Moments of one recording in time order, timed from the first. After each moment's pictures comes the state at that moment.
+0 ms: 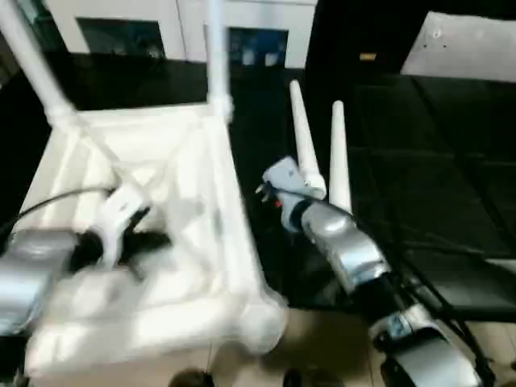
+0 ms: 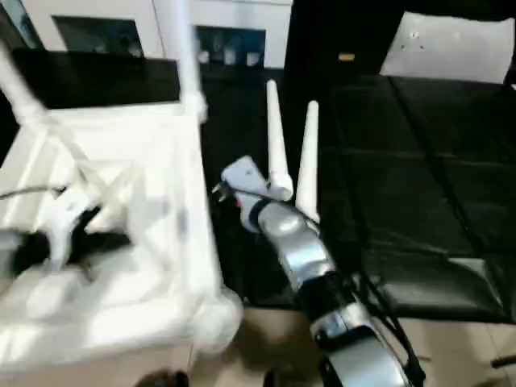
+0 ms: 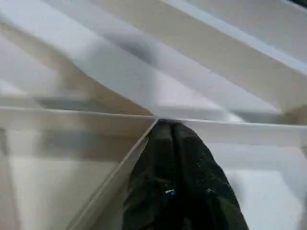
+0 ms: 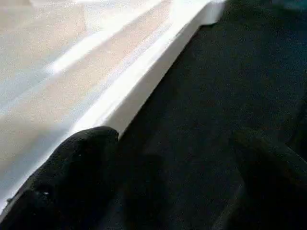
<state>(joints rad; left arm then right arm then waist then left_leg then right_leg) -0.35 0.61 -0.02 0.07 -0.11 0.68 -0.81 -0.63 -0.02 0.23 0.52 -0.01 0.25 0.35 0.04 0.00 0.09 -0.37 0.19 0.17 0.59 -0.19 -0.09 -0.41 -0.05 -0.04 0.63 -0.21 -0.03</state>
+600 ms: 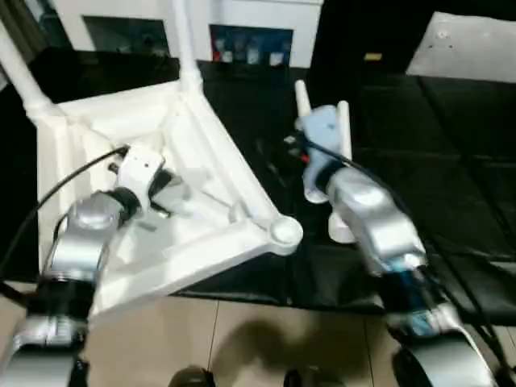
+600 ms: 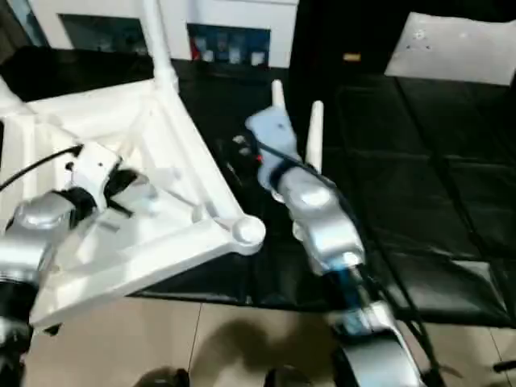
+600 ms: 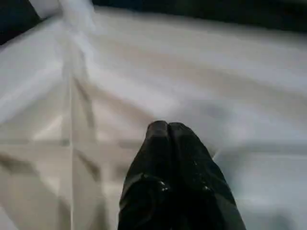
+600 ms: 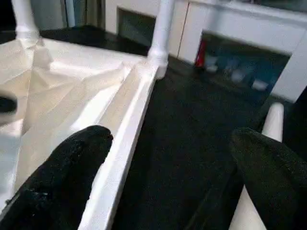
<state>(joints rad) -0.44 0.43 0.07 0.29 -0.07 0.26 -0.49 -0.56 -0.11 0.13 0.13 0.05 0.41 0.35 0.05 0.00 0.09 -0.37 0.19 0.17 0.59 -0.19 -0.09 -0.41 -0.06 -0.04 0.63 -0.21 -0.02</state>
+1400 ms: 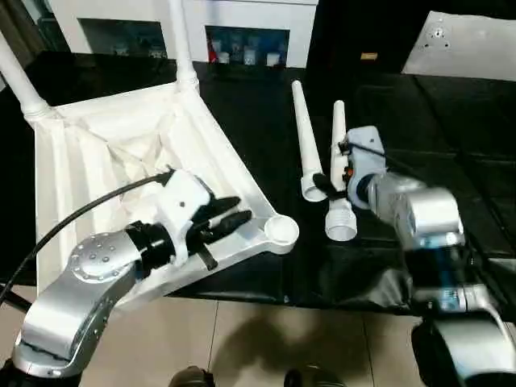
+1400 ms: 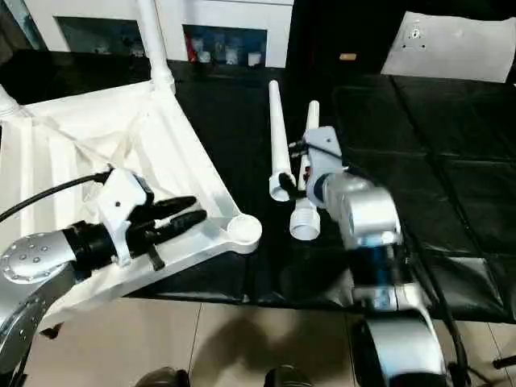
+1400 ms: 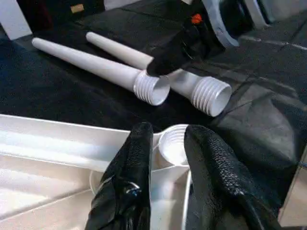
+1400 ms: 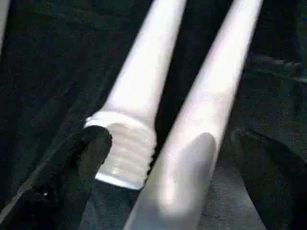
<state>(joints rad) -0.16 0.49 -0.10 -0.53 -0.32 0.68 -0.63 -0.75 -0.22 -0.04 0.35 0.05 0.96 0.24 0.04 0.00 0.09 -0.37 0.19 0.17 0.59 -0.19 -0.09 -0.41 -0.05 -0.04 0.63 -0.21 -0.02</state>
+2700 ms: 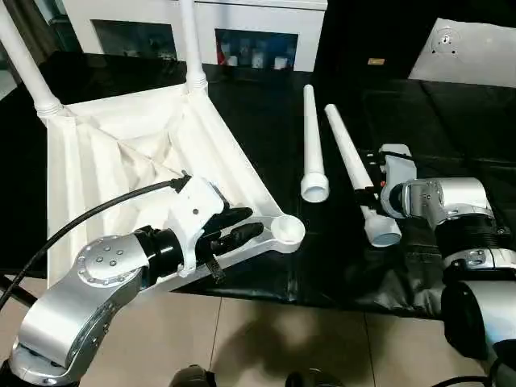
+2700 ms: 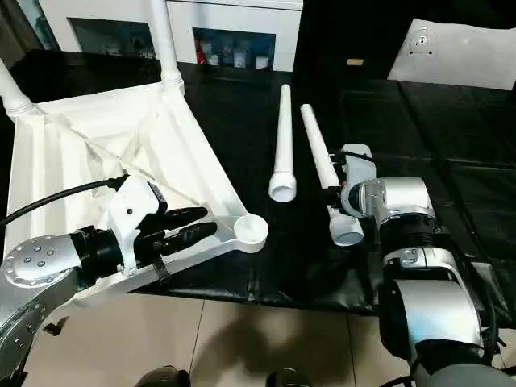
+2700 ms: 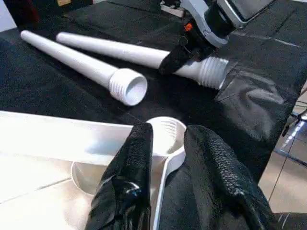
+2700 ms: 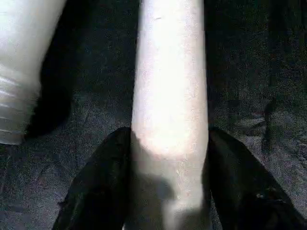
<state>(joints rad) -0.18 0.50 -0.14 -0.59 -0.35 0.77 -0.61 -0.86 -0.36 -0.11 0.81 0.09 0.88 0.35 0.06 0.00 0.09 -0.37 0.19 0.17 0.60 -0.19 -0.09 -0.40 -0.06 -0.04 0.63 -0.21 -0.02</state>
